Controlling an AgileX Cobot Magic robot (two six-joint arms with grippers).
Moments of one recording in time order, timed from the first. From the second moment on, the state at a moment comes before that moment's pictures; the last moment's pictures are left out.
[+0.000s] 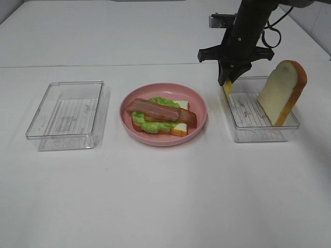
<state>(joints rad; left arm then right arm) -0.29 0.00 -0.50 0.01 1.06 0.00 0.26 2.36 -2.05 0.09 1.10 0.08</state>
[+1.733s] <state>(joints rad) -0.29 0.00 -0.50 0.01 1.06 0.00 0.44 2.35 -2.02 0.57 1.04 -0.08</state>
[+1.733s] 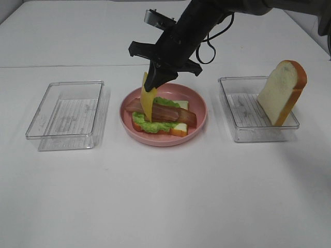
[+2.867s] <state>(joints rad) -0.29 0.00 -0.50 0.01 1.06 0.00 0.35 2.18 -2.02 0.20 1.17 0.05</state>
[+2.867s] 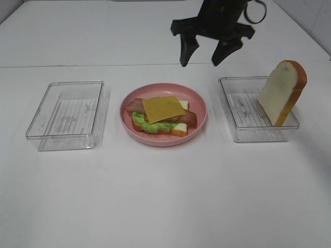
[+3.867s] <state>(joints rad) -0.29 0.00 -0.50 0.01 1.06 0.00 -0.01 2.08 -1.97 0.09 1.22 0.00</state>
